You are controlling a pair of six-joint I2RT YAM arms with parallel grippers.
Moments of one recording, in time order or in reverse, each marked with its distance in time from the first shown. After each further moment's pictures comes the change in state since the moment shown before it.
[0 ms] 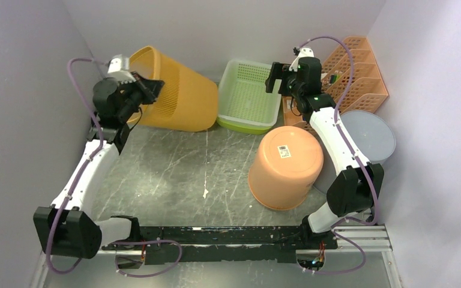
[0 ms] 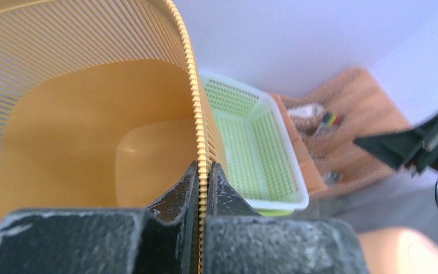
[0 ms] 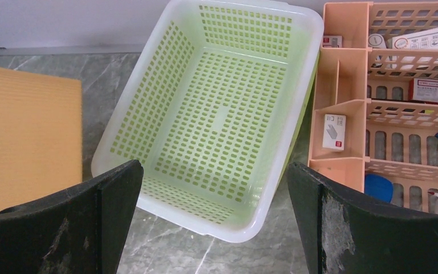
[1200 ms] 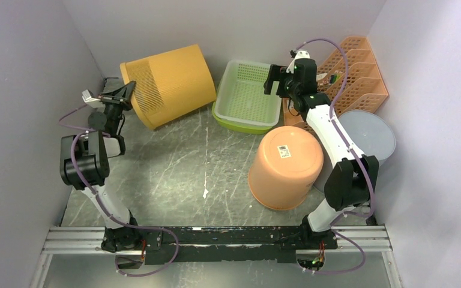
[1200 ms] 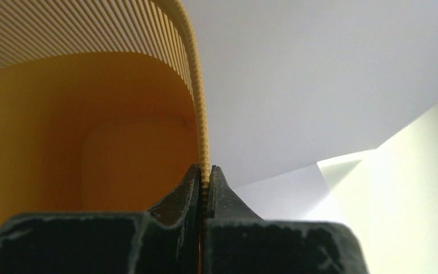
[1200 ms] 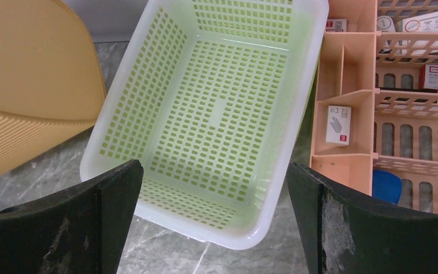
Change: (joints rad) left arm 0.394 0.627 -0.325 1.371 0.152 -1.242; right arm -0.005 0.051 -0.006 0.014 0.000 0.008
